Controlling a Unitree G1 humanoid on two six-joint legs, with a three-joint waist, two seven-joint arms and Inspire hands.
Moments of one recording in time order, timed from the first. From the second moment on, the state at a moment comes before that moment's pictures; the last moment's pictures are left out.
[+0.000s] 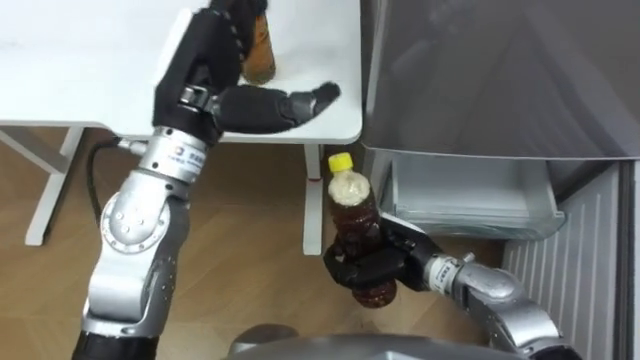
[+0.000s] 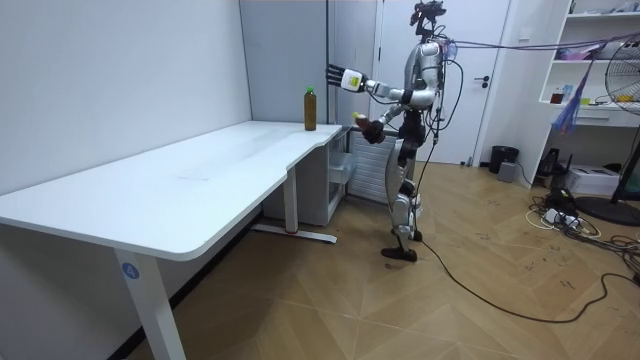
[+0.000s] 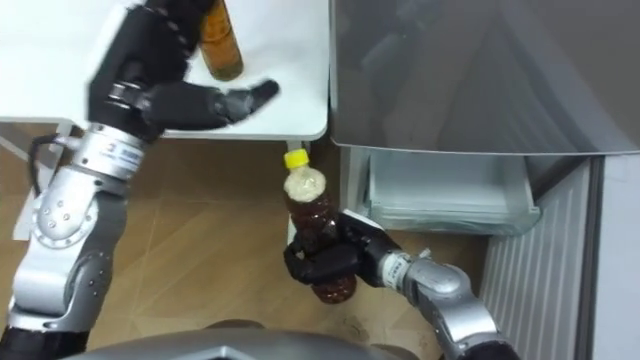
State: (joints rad) left arm 0.15 0.22 -0.02 -0.33 -0.20 -0.11 -0.09; right arm 0.16 -0.27 0.30 0.42 0.19 0.03 0.55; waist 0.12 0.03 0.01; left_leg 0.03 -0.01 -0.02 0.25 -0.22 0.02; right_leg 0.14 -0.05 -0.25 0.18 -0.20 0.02
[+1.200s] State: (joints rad) left arm 0.32 0.22 0.10 0.61 -0.68 -0.19 0.46; right arm 0.19 -0.26 0.30 0.50 0.20 0.05 0.43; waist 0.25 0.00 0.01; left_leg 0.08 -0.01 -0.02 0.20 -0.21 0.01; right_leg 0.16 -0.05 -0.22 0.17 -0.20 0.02
